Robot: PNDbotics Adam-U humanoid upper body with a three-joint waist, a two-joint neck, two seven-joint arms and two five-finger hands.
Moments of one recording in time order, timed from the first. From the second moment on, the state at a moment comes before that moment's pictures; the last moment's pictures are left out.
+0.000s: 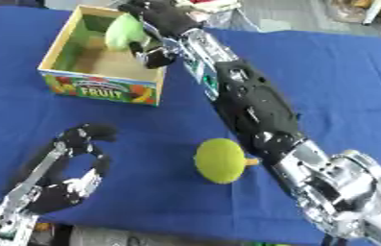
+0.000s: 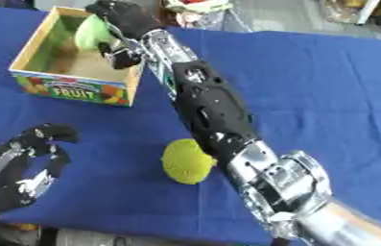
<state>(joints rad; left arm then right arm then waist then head) -0.17 0.20 -0.21 -1.78 -0.17 -0.24 -0.43 -1.19 0.04 0.07 -0.70 1.34 -0.19 0.03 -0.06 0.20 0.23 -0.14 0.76</state>
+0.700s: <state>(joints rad) -0.17 0.20 -0.21 -1.78 -0.17 -0.24 -0.42 -1.19 0.03 0.06 -0.68 1.36 -0.18 0.06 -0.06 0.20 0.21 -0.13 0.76</state>
